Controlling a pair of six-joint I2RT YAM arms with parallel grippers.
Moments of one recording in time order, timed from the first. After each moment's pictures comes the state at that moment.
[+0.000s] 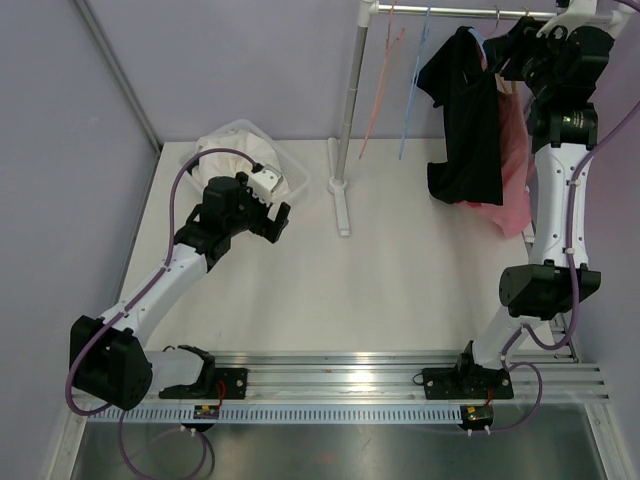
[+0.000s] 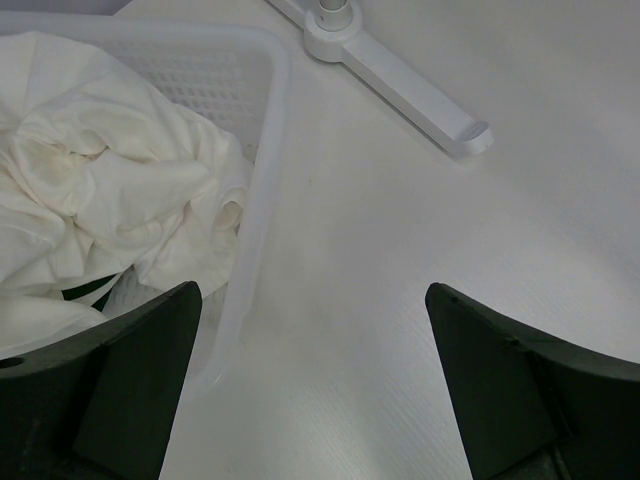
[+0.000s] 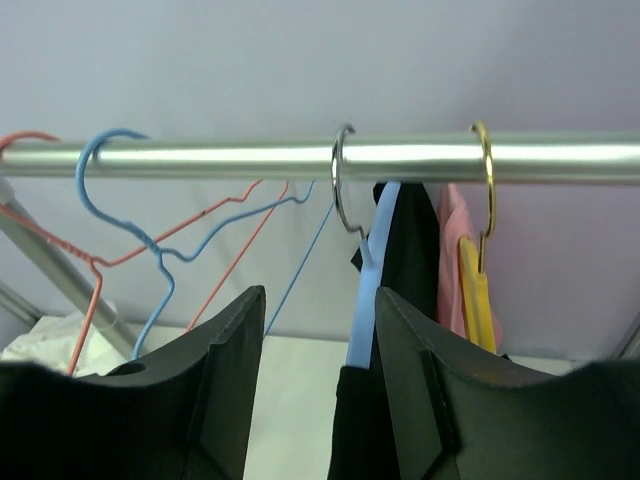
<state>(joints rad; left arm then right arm) -0.37 1.24 0.96 -0.19 0.21 0.24 -0.14 1.76 2.20 -0.34 -0.35 0.22</state>
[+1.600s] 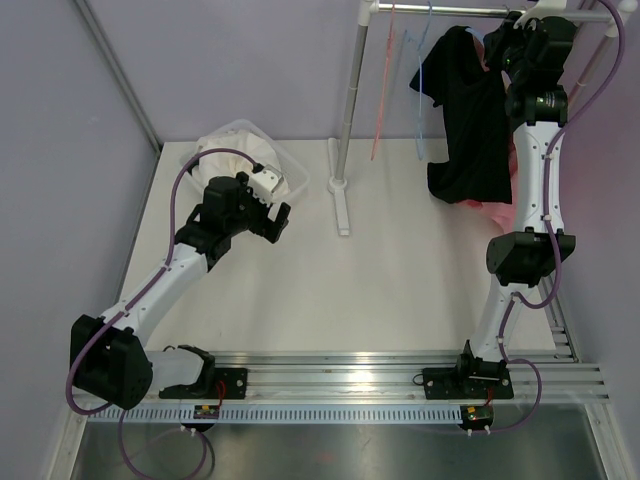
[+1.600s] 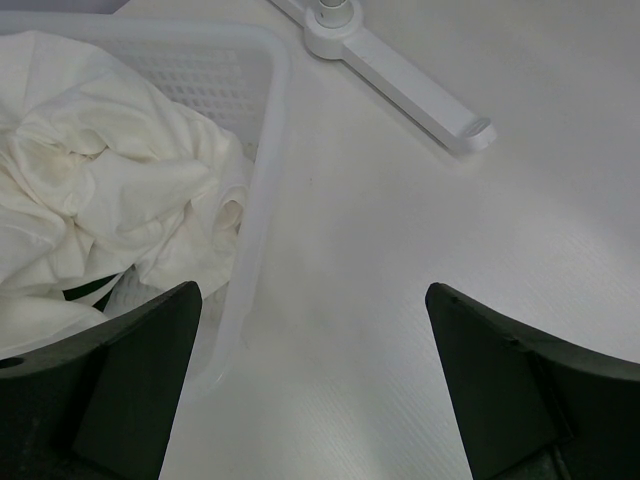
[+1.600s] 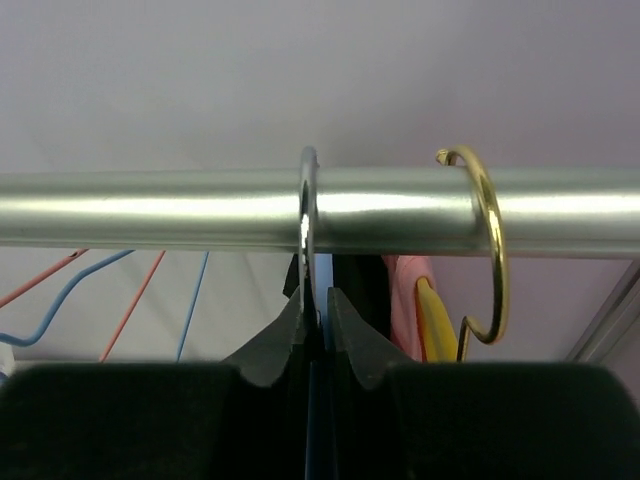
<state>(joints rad) -0.37 1.24 0.96 -0.19 0.21 0.25 -0.08 2.06 2.51 -0.38 -0.16 0.14</state>
